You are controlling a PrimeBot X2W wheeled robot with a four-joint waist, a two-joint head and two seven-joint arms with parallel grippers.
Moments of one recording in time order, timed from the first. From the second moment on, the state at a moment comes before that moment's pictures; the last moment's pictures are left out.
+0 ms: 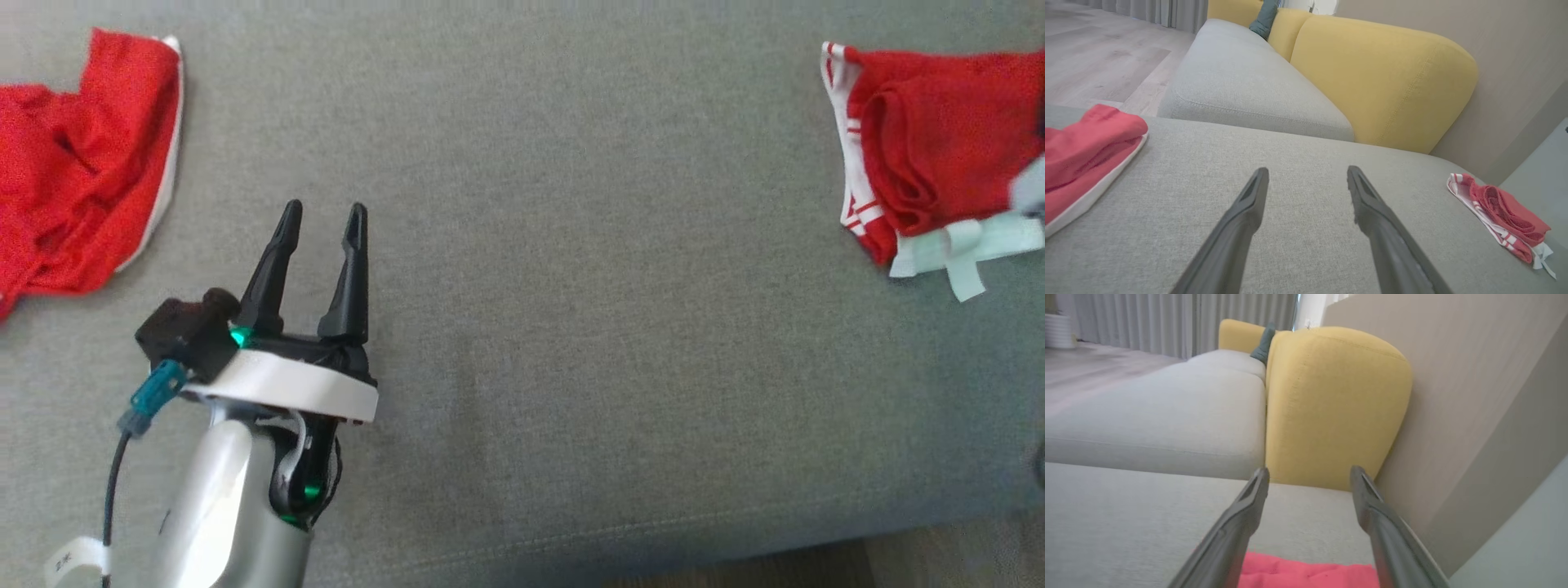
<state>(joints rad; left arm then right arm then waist) -0.25 0.04 -0.18 0.19 -0.32 -0.12 -0.25 -0.62 -0.33 -0.11 0.38 0.05 0.13 -0.02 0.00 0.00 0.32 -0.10</state>
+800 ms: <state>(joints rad) -0.03 0.04 -0.18 0.10 -0.36 -0.07 -0.26 -0.16 -0.05 0.09 0.31 0.19 0.13 -0.24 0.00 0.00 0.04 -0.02</state>
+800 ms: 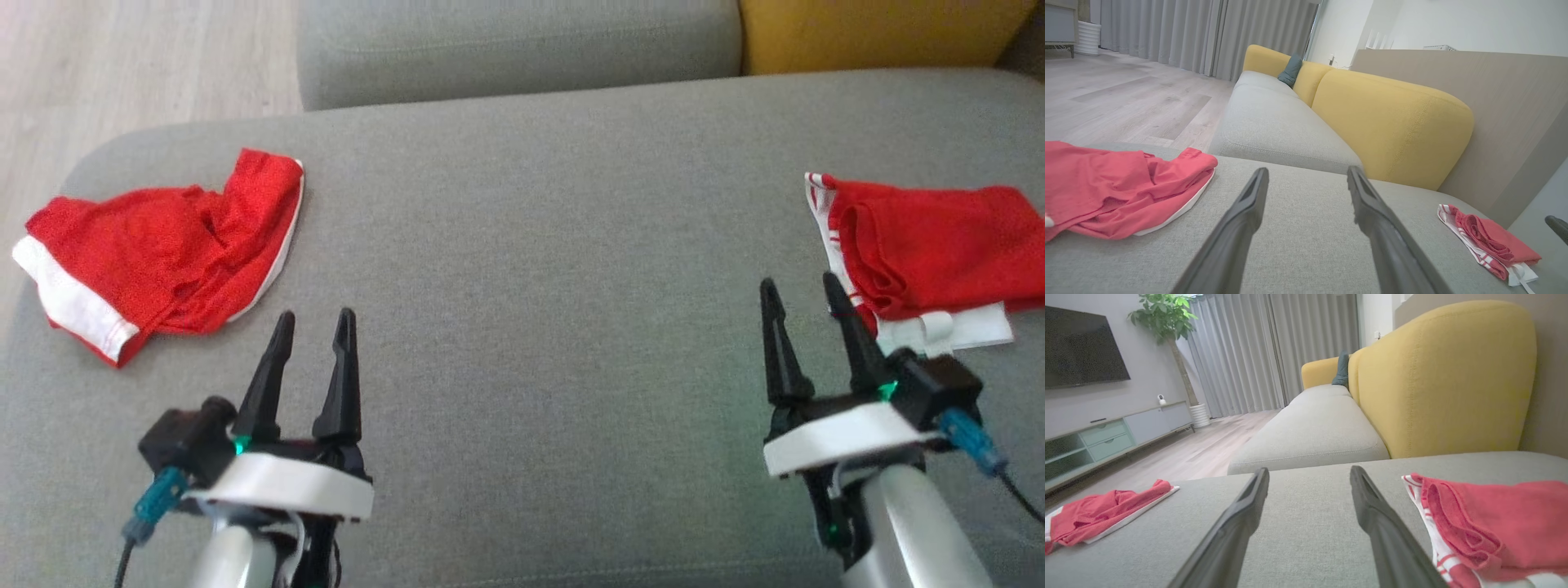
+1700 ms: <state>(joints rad) 0.02 0.04 -0.19 0.09 -0.36 -0.04 -0.26 -0.09 -0.05 0.11 0.27 0.21 0.13 -0.25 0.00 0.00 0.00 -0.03</state>
